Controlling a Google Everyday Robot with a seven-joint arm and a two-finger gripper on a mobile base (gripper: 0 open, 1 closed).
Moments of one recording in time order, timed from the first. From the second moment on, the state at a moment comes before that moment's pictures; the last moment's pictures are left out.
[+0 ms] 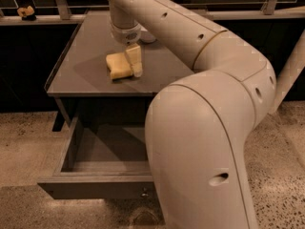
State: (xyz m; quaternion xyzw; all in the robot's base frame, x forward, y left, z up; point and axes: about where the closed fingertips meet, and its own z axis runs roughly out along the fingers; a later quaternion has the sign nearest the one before) arm 0.750 0.057 0.849 -0.83 0.53 -0.11 0.12
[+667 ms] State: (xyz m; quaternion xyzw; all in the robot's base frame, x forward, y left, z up) arm 0.726 0.082 0.827 -0.86 0.49 -0.10 0.12
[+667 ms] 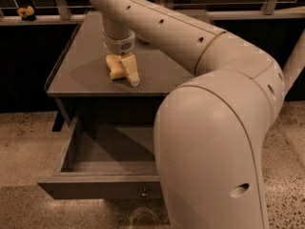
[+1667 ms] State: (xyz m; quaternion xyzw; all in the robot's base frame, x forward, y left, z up) arm 0.726 0.082 0.827 -0.86 0.49 -0.10 0.12
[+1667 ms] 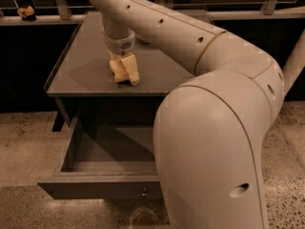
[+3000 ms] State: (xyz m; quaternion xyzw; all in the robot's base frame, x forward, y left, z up) arm 0.698 0.069 0.852 -0.84 0.50 -0.15 0.12
